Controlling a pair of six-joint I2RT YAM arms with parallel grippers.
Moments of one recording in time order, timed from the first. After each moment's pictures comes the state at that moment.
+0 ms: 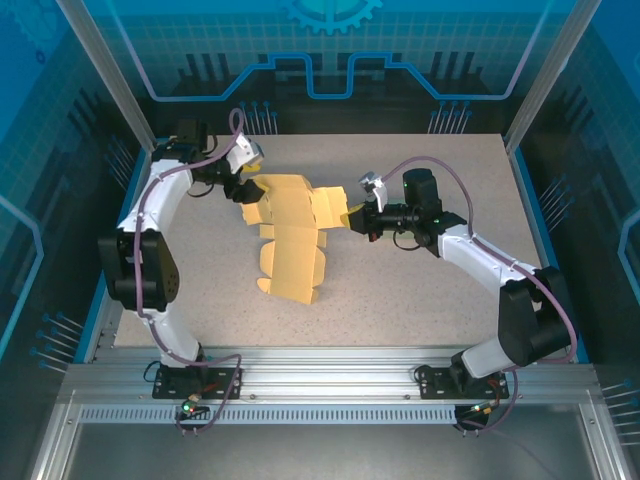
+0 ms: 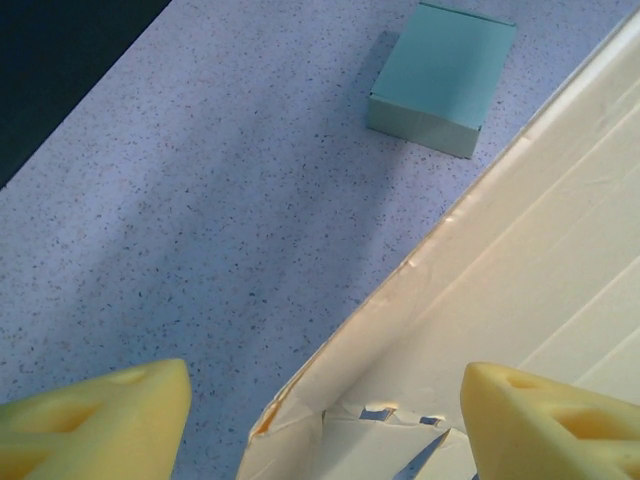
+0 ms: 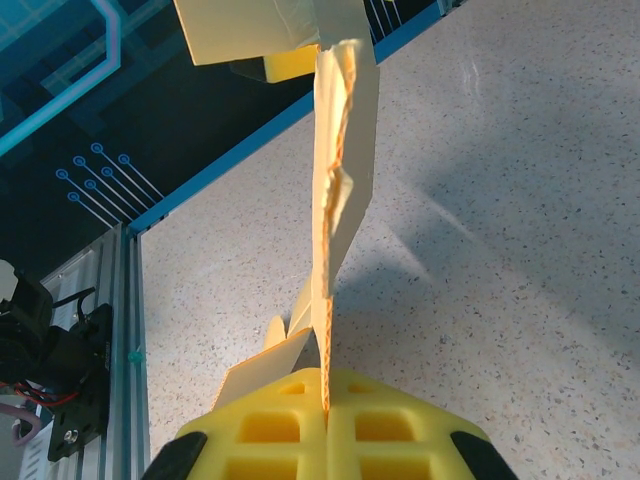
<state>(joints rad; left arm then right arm) 0.04 1.84 1.66 -0.86 0.81 0.94 0.36 1.48 0.98 -0.02 -0.84 0.06</state>
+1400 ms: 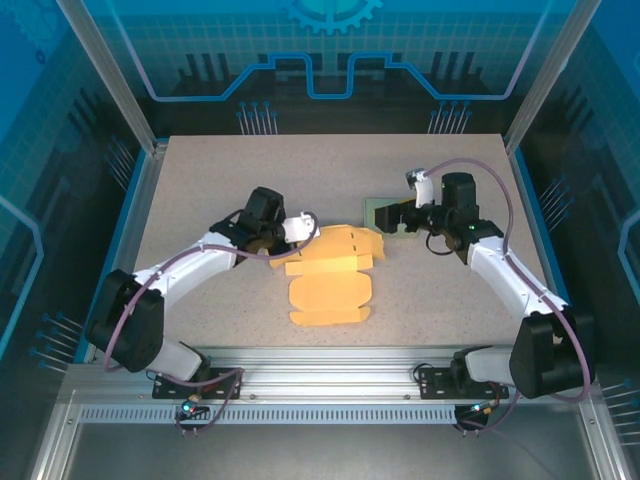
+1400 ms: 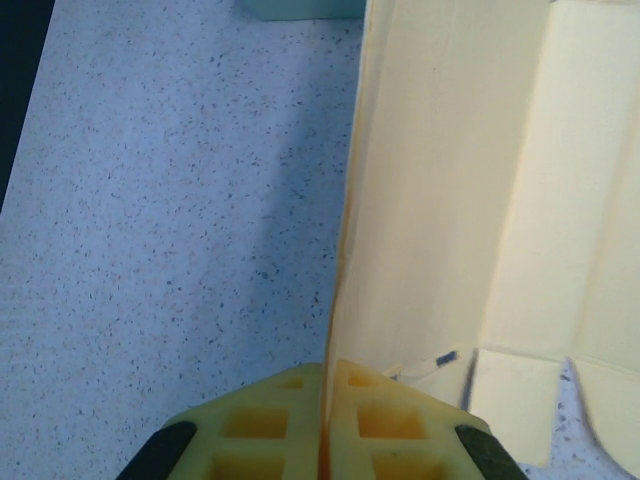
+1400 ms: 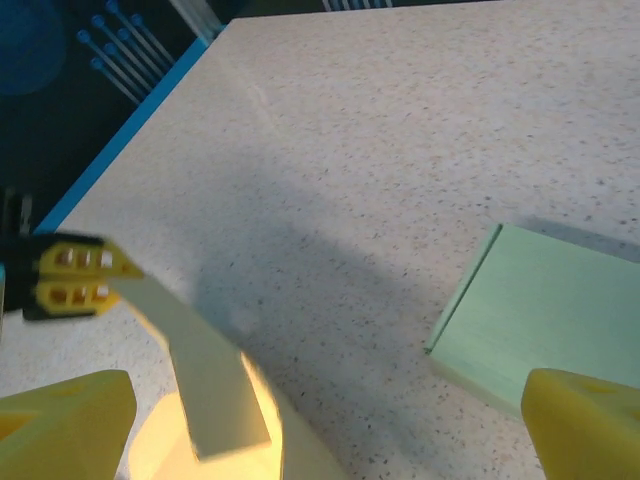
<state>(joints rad) -0.49 1.47 0.95 -0.29 0.09 0.85 0.17 1.30 0.94 -0.23 -0.55 0.14</state>
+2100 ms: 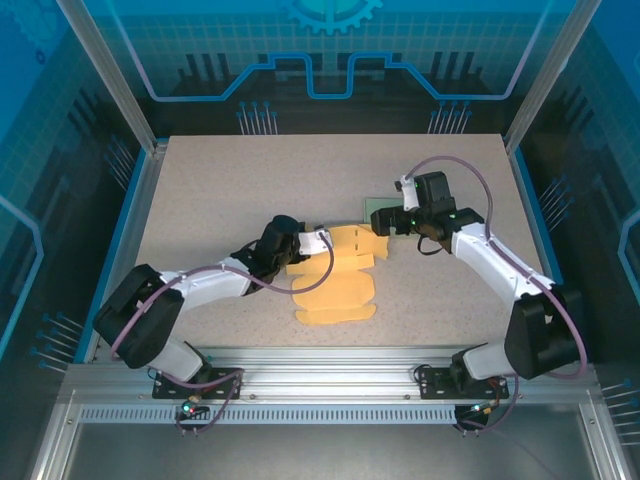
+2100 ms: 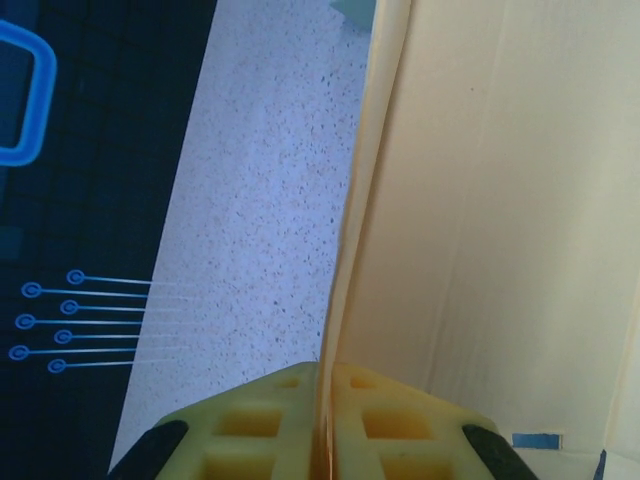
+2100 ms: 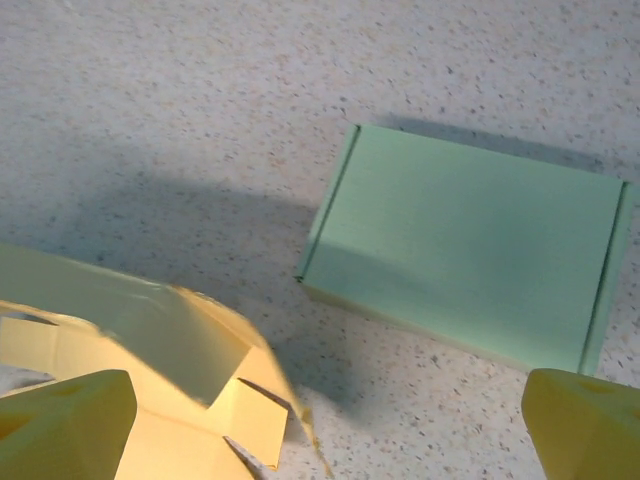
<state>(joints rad) -0.64 1.51 0.73 0.25 -0.24 0.91 0.29 1.42 1.03 -0.46 -0.12 0.14</state>
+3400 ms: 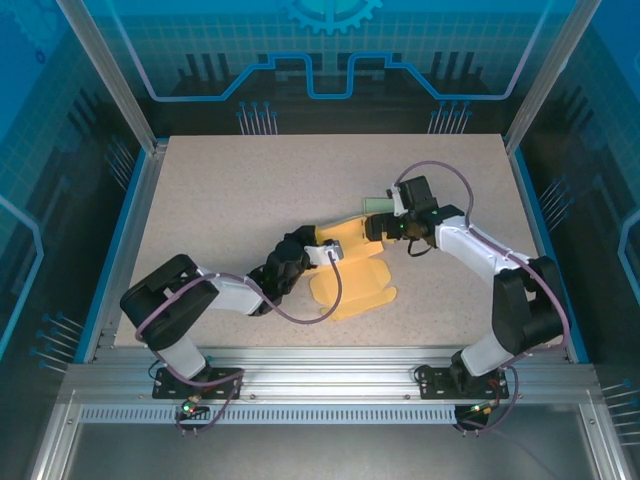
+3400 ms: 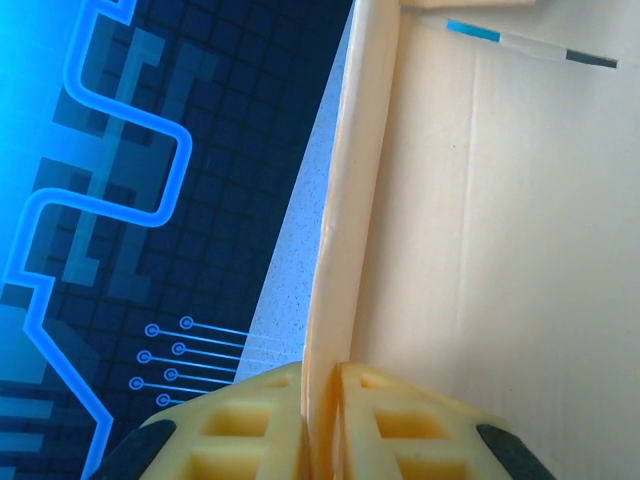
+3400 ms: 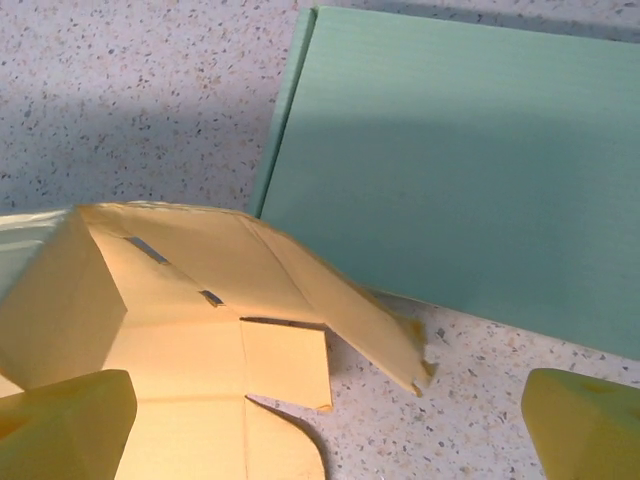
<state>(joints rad) -0.74 1.68 0.56 0.87 -0.39 1.03 0.34 1.53 1.05 -0.47 -0.05 0.21</state>
